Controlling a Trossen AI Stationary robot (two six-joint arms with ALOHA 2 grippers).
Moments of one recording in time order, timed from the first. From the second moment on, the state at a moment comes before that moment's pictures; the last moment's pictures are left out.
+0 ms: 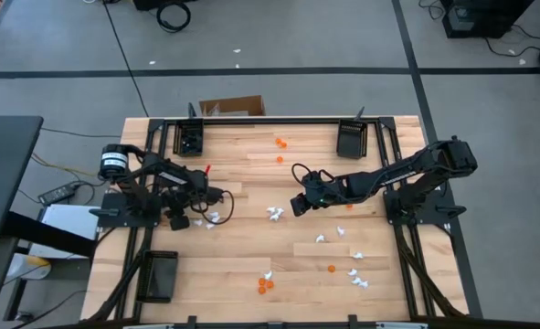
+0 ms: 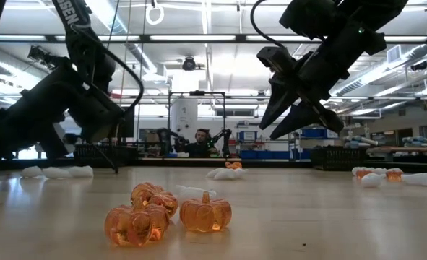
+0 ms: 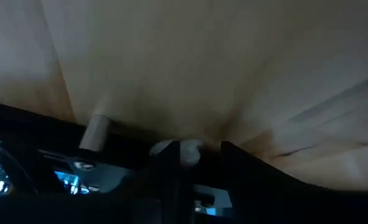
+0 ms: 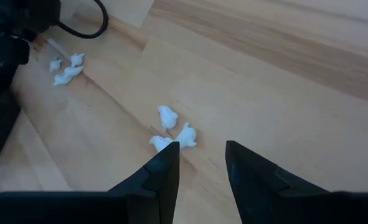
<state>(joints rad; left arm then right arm) 0.12 1.72 0.66 -1.19 0.04 -0.28 0.09 1.51 0.75 -0.06 0.23 1.11</state>
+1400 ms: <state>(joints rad) 0.03 1.59 0.85 -0.97 0.32 -0.31 0.11 1.51 0.75 -0.07 0.20 1.09</state>
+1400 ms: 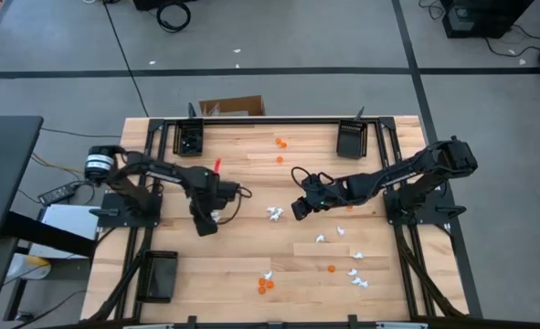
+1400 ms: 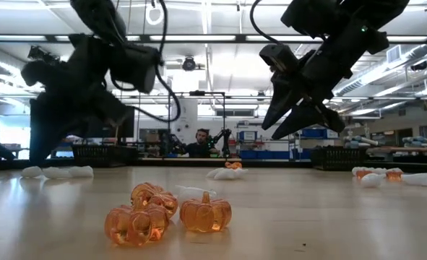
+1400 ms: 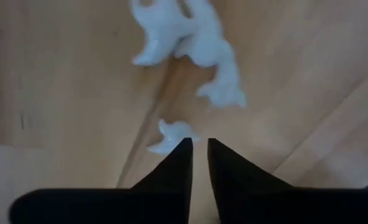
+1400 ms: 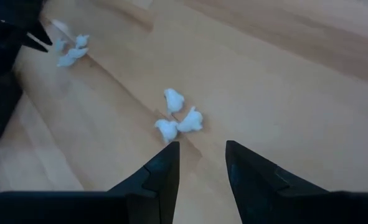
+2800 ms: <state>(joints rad) -0.16 1.45 0.74 -0.86 0.07 -0.37 0.11 1.51 0.75 -0.08 0.22 1.10</state>
